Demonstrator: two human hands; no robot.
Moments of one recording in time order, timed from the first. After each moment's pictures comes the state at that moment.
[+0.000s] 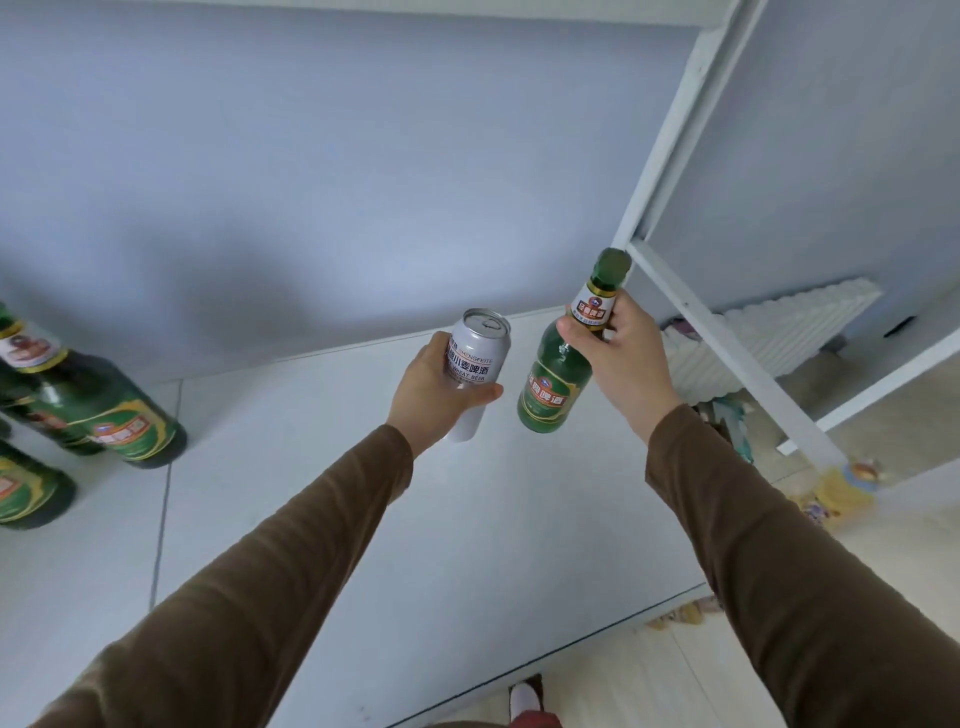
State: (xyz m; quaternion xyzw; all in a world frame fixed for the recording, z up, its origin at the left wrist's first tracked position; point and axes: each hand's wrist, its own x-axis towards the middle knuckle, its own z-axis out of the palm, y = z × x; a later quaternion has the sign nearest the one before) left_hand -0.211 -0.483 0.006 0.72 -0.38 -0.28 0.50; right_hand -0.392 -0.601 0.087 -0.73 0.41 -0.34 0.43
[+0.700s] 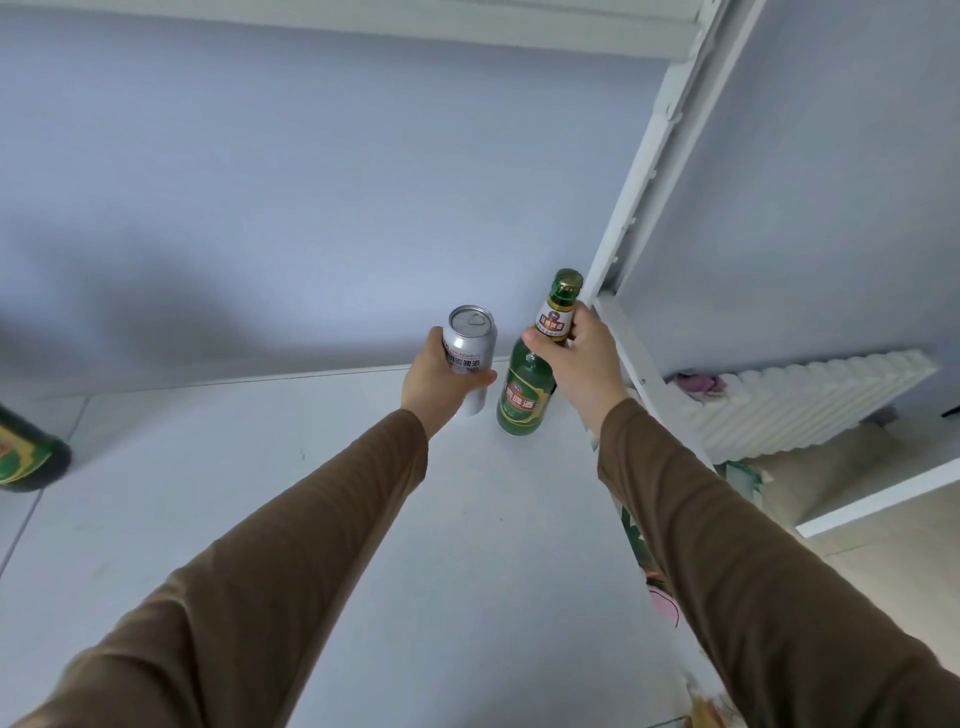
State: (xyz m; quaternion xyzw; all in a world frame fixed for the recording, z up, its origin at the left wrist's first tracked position) left_hand -0.237 -0.660 -0.015 0.78 -0.28 -0.22 0.52; right_hand -0.379 -0.764 0.061 -0.74 0.38 -0.29 0.47
